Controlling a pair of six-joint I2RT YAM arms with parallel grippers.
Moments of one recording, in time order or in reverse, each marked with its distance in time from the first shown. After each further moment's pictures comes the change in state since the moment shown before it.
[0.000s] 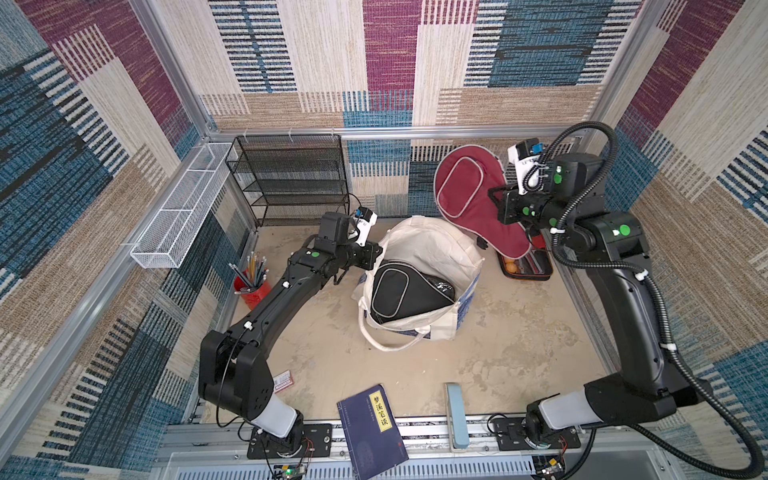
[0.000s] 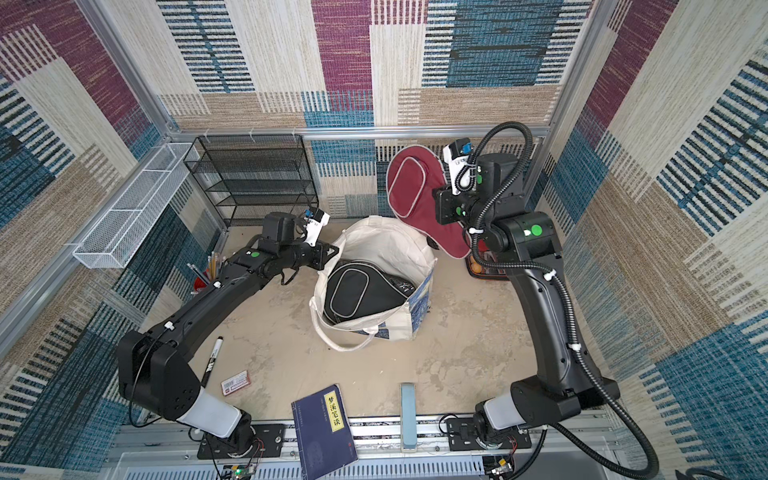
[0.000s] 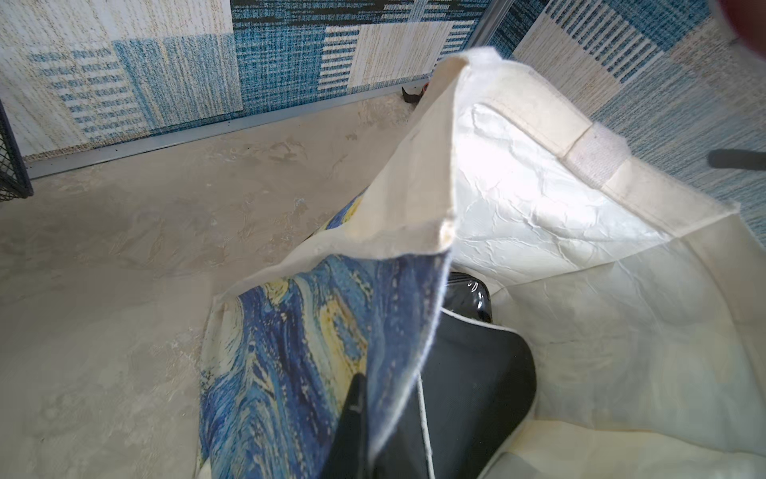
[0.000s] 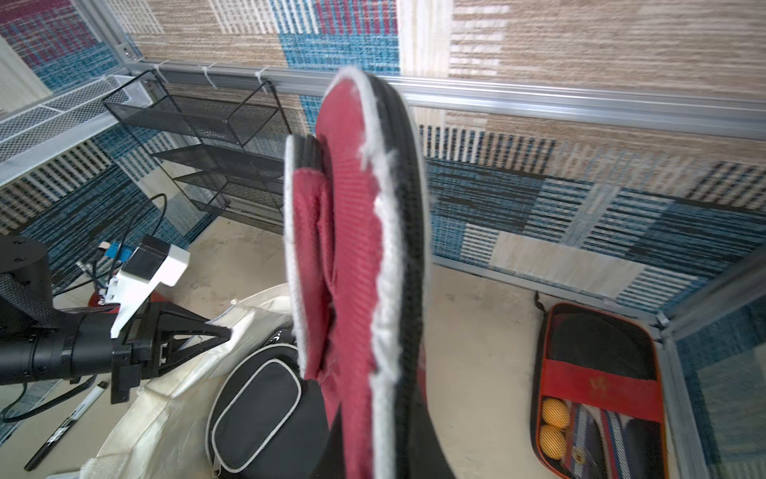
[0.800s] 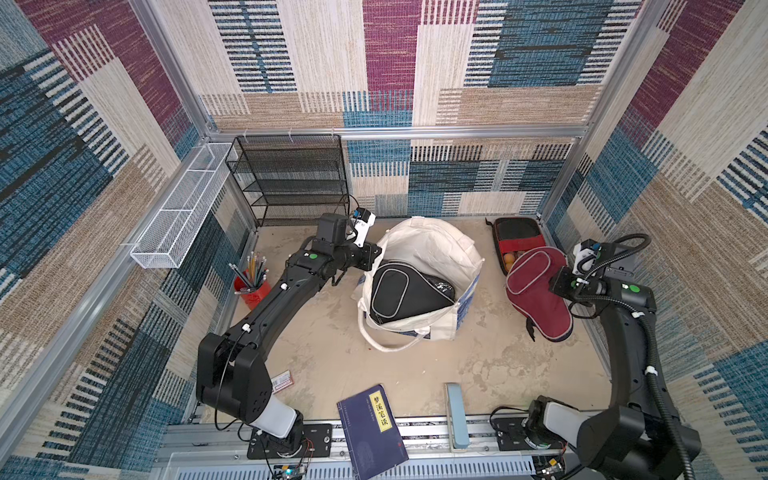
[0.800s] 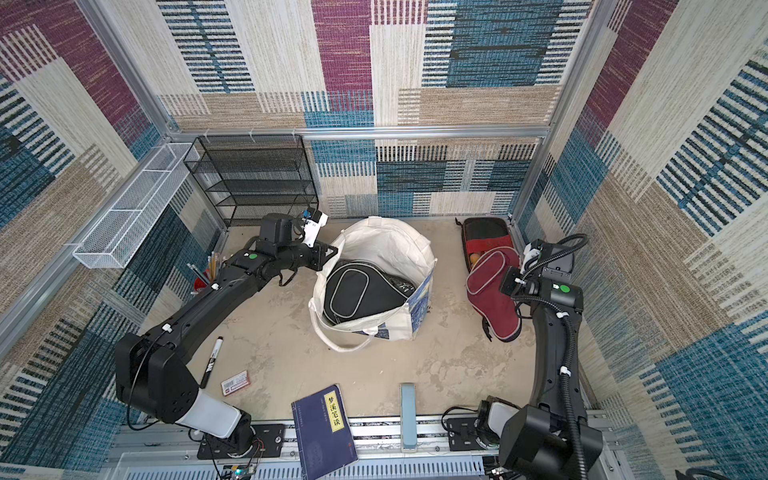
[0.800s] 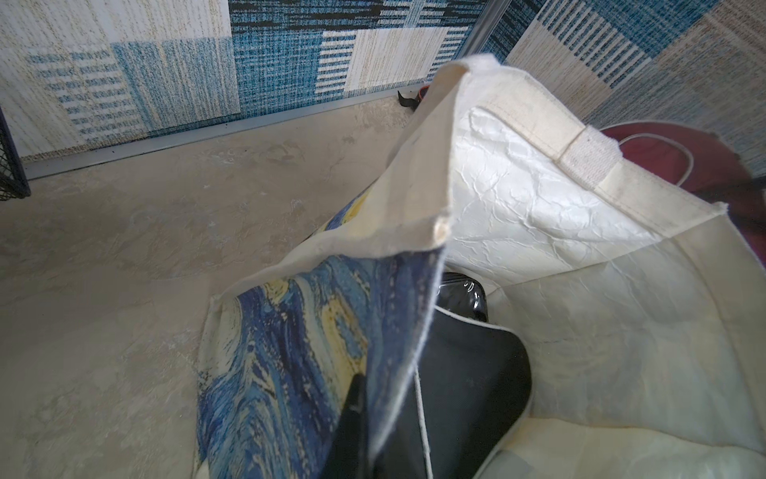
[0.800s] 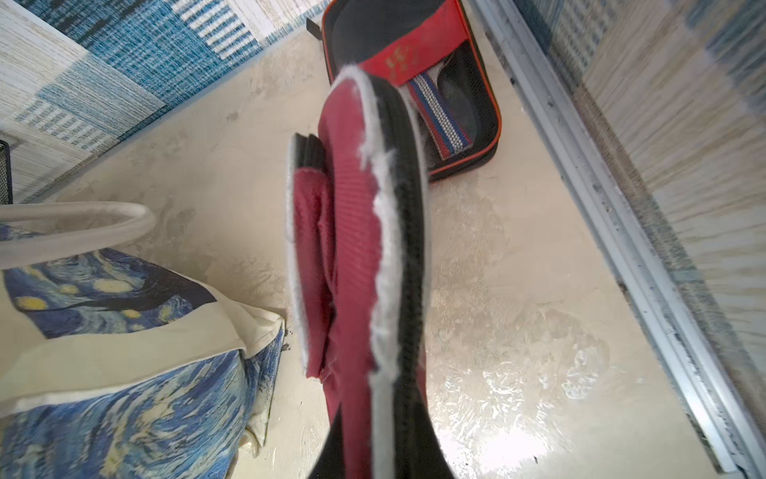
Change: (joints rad) left arm 0.010 -0.017 -0.029 0.021 0.025 -0.006; right arm -0.636 -0.294 -0.940 0.130 -0.168 0.097
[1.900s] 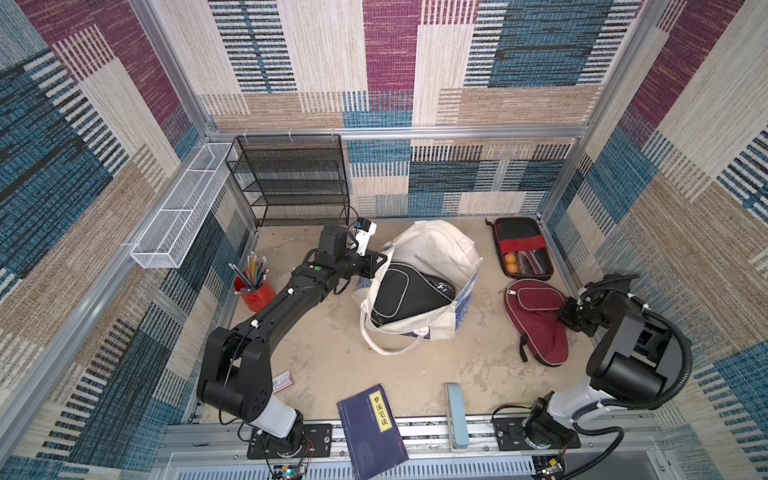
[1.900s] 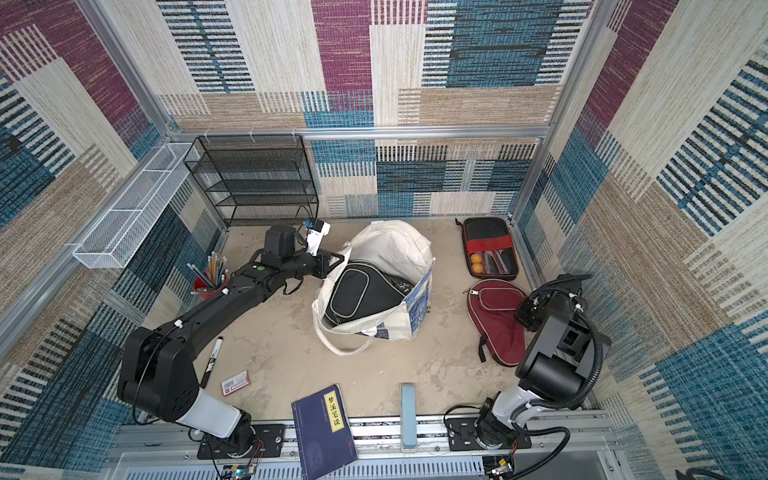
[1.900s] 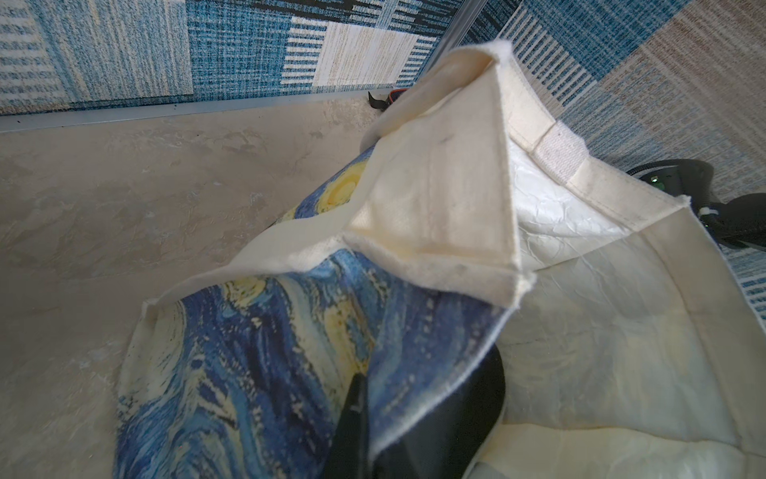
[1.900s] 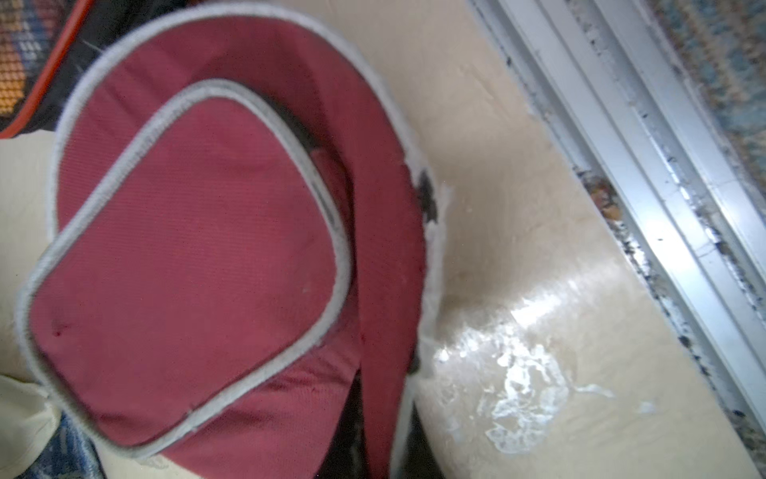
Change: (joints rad) left arm 0.008 0.007 -0.165 0.232 0.106 -0.094; right arm -0.275 0.462 -0.129 0.164 0.041 -0.102
